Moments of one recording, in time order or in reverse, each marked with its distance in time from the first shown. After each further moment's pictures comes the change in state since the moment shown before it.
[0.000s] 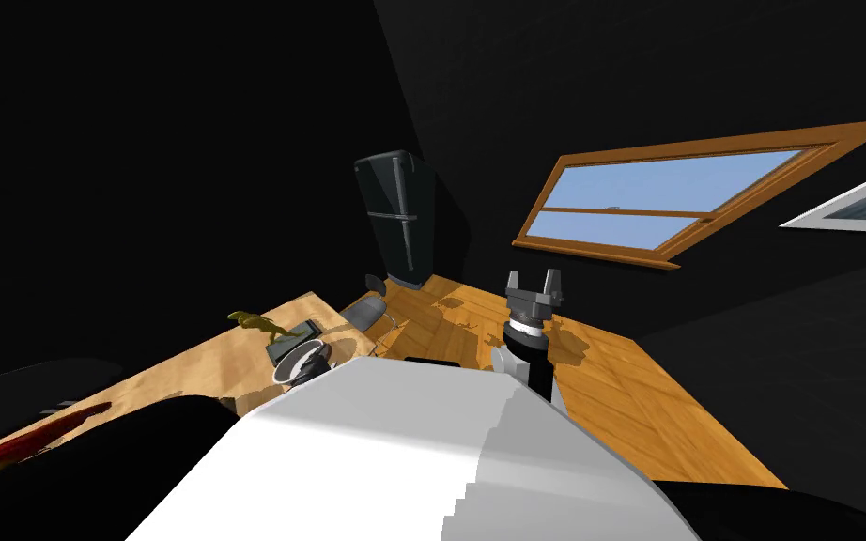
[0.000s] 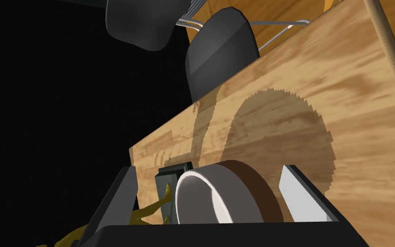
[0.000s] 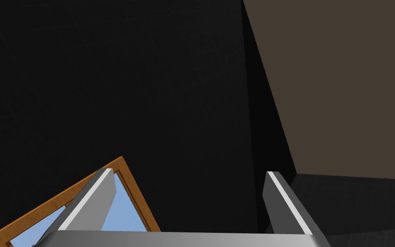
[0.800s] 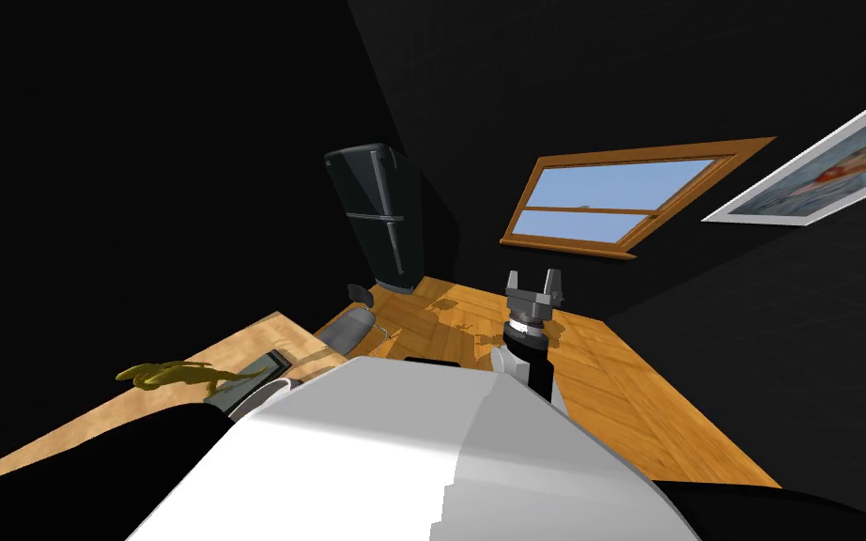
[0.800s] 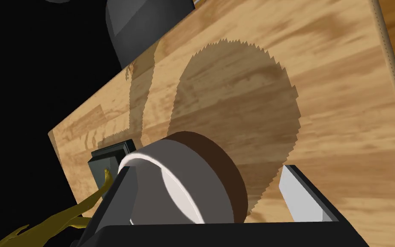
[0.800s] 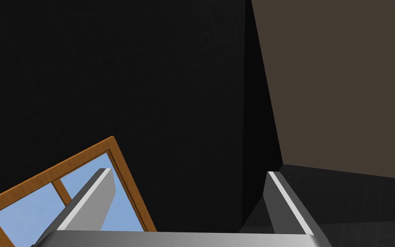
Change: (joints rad) left arm 0.184 0.043 0.055 0.013 0.104 0.220 0.083; right arm 0.000 0.000 0.000 0.000 0.000 0.000 0.000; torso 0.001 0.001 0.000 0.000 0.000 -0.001
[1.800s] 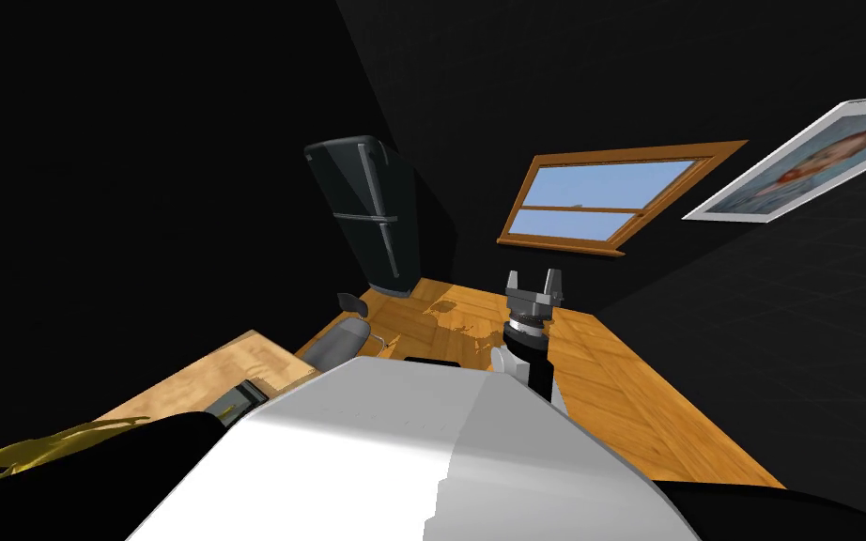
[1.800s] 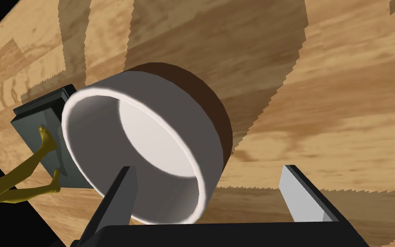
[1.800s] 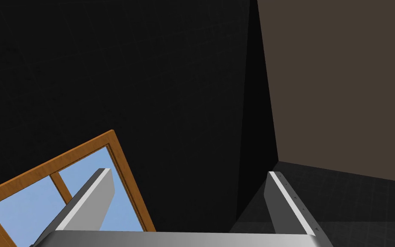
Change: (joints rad) left arm 0.151 0.052 0.042 0.045 0.096 0.187 0.066; right arm 0.000 0.000 0.000 0.000 0.000 0.000 0.000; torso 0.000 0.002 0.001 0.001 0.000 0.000
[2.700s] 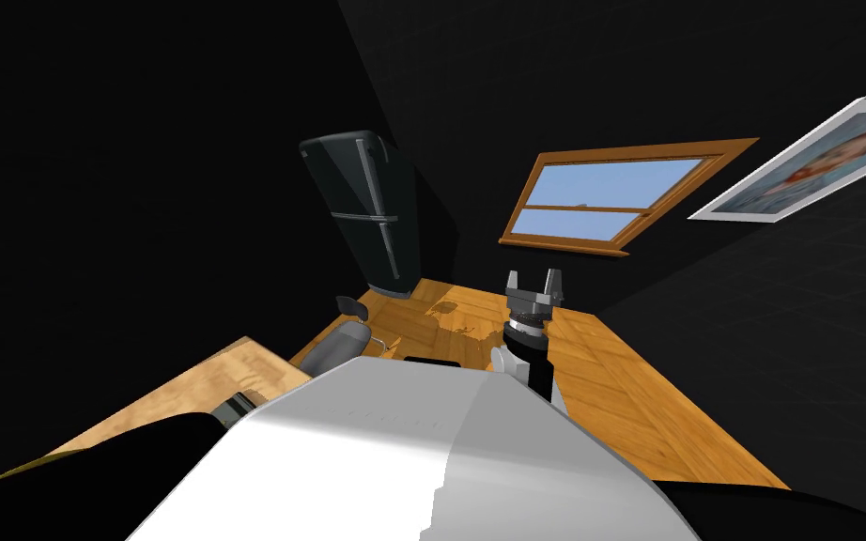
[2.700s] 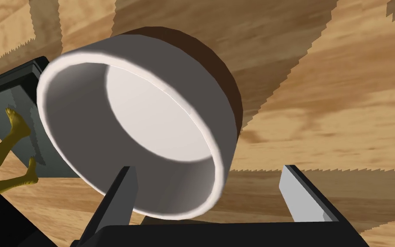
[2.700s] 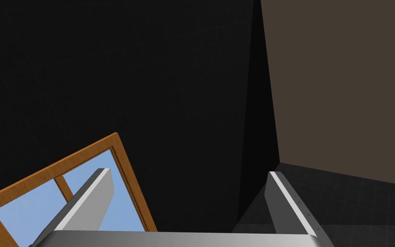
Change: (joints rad) left arm 0.010 0.009 0.007 0.058 0.023 0.063 0.008; right arm 0.000 0.000 0.000 0.000 0.000 0.000 0.000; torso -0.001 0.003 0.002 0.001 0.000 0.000
